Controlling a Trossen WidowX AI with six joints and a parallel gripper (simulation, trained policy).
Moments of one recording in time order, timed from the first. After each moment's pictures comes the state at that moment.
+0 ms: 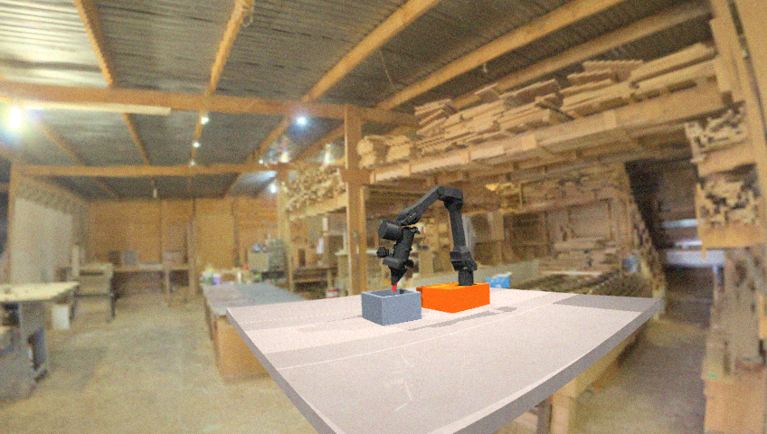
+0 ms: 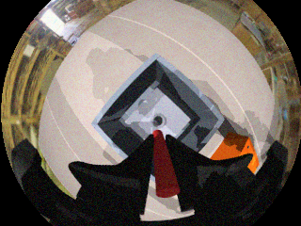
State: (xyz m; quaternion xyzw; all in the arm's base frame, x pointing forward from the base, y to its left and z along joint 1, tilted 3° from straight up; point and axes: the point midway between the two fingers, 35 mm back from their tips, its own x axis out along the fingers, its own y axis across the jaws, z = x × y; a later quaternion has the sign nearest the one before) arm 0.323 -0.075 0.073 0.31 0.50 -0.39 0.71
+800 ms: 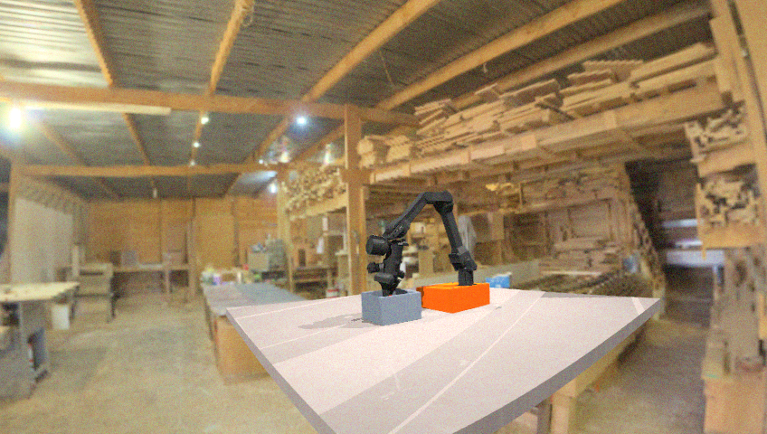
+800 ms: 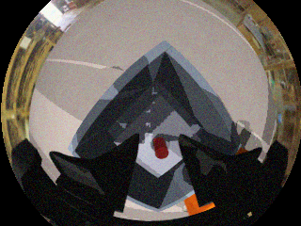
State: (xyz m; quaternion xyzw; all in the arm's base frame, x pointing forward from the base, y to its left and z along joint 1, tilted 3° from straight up) arm 0.342 -0.101 0.026 0.29 0.54 -0.39 0.69
